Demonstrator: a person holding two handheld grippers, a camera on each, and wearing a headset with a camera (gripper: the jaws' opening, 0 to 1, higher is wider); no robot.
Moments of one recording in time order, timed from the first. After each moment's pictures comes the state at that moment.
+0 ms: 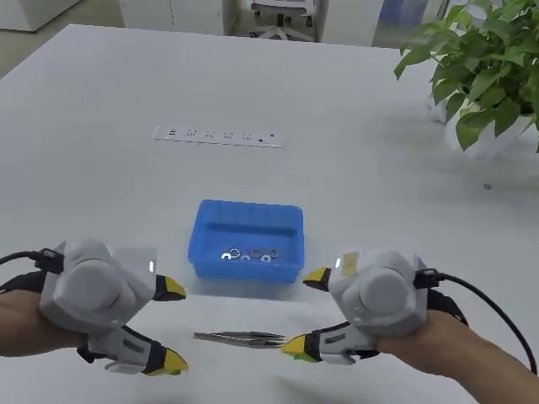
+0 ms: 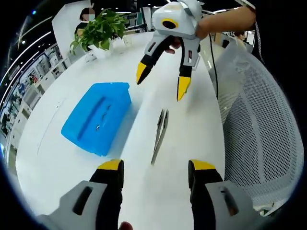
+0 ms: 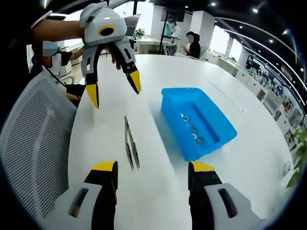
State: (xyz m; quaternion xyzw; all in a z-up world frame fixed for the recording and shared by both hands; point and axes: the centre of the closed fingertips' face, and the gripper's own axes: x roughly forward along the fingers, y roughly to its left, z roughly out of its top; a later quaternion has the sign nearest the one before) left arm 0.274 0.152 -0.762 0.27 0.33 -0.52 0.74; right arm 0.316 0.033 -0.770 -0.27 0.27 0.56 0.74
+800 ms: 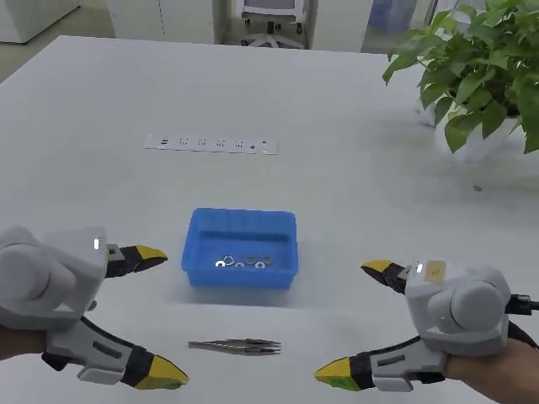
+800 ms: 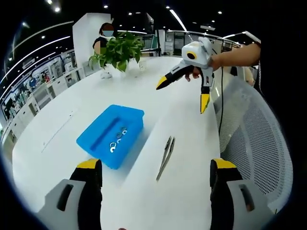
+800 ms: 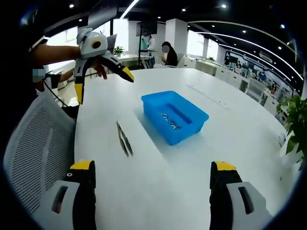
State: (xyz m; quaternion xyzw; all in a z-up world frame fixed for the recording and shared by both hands) left arm 0.283 0.144 -0.719 0.20 0.27 -0.52 0.79; right arm 0.313 -0.019 -0.748 -0.20 0.26 0.52 0.79
